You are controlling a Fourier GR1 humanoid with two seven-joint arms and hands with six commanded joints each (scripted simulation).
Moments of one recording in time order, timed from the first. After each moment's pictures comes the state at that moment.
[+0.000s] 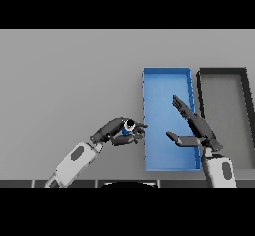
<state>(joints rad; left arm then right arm) -0.29 0.19 -0.62 -1.59 0.16 -0.15 -0.04 0.04 -0.30 0.09 -1.93 -0.22 0.36 0.05</state>
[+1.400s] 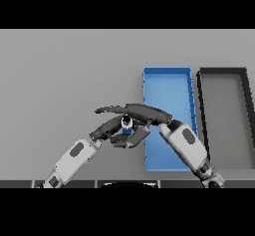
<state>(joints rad) -0.34 0.20 -0.61 -1.55 0.20 -0.22 -0.09 -0.57 -0.19 0.39 -1.77 -0.33 0.58 0.40</state>
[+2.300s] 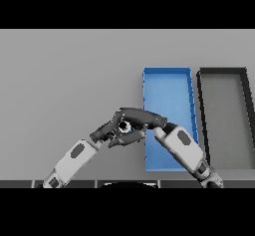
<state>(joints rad) -0.33 0.20 -0.61 -1.57 0.13 -0.22 -0.07 -0.57 -0.16 0.45 -1.77 -0.37 0.53 0.28</state>
